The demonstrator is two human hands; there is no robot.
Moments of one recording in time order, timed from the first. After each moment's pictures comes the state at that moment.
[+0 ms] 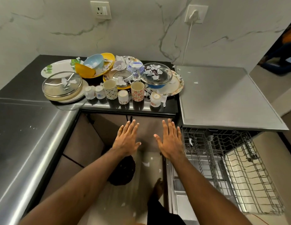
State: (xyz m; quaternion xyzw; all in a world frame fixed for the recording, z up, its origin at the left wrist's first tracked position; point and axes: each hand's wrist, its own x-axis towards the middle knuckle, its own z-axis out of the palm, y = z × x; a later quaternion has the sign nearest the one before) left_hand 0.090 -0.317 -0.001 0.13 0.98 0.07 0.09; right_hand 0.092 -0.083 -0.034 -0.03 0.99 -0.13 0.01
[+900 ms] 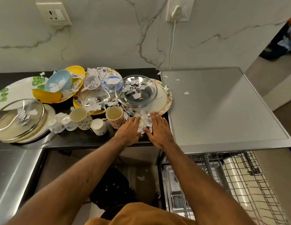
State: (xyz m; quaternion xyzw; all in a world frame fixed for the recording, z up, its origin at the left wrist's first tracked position) left_hand -0.161 -0.225 0.015 0.19 0.96 0.14 0.12; right_hand -0.143 -0.040 -0.040 -0.06 0.97 -0.25 0.01
